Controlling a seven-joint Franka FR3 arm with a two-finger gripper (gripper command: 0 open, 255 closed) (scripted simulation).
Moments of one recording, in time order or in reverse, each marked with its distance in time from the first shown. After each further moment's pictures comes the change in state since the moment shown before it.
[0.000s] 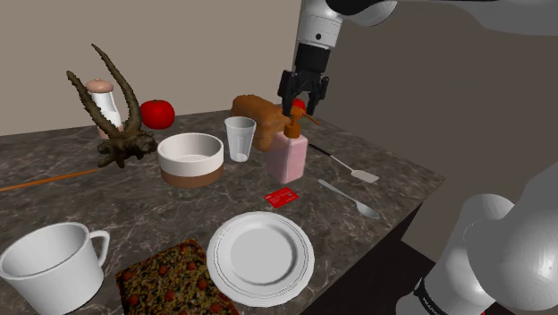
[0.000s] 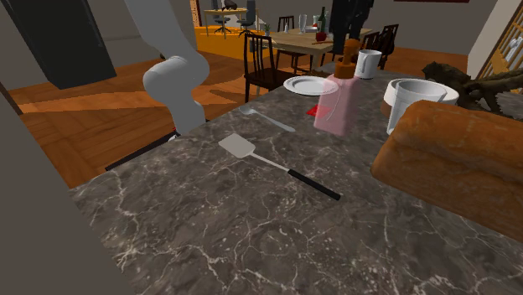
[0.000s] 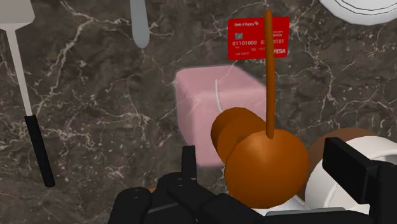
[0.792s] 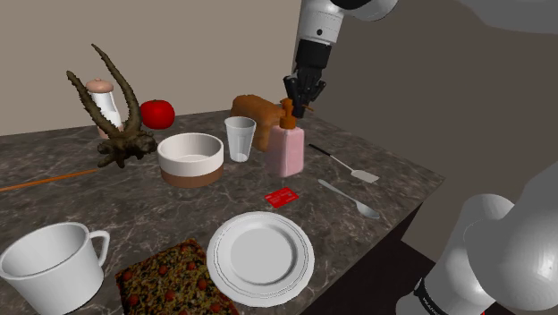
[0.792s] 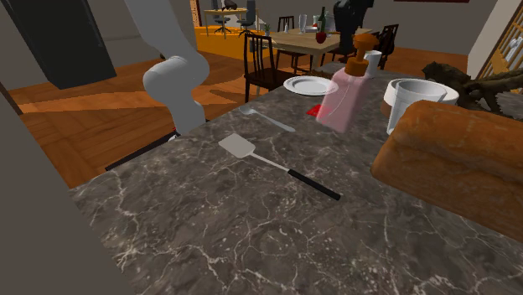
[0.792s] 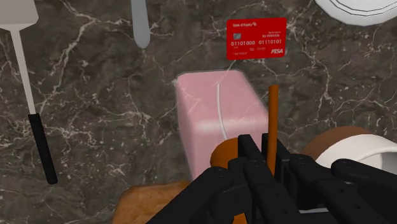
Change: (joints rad) arm 0.000 0.003 0.000 0.024 0.000 -0.021 0.001
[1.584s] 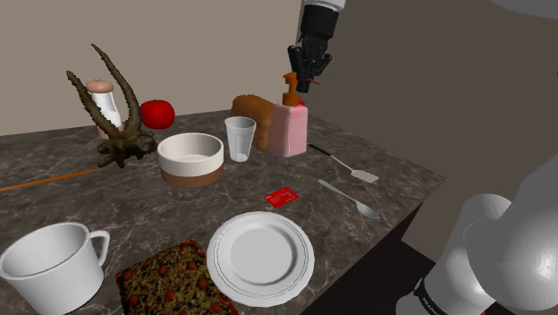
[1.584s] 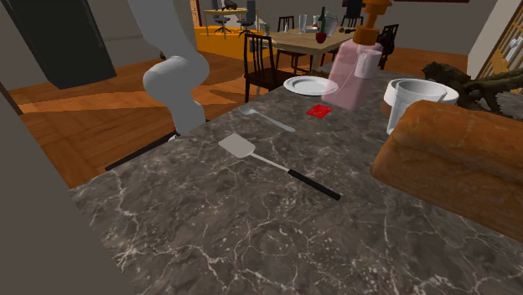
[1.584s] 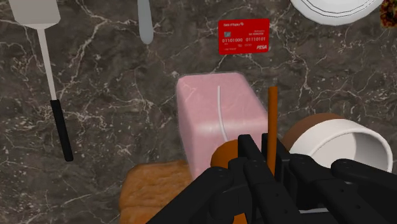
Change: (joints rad) arm -0.001 0.053 -0.006 0.221 0.003 -0.168 0.004
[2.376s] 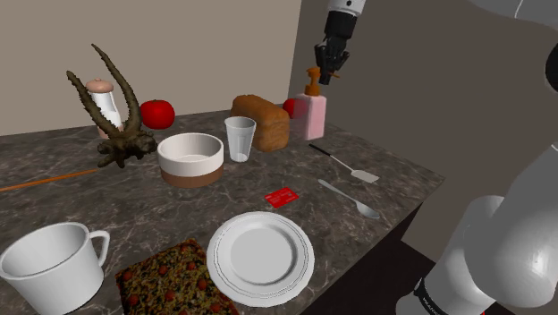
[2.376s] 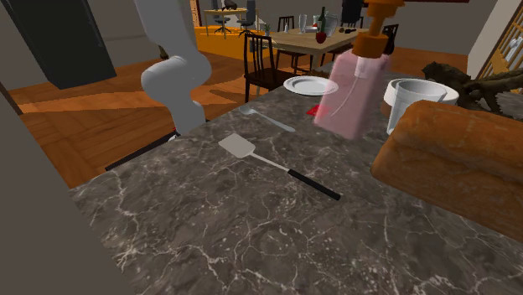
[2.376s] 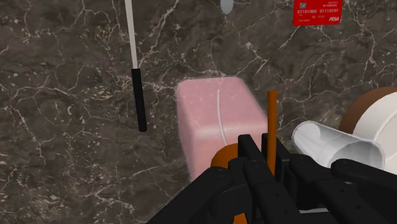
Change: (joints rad) arm -0.103 0.086 -0.158 0.116 -0.005 -0.052 -0.259
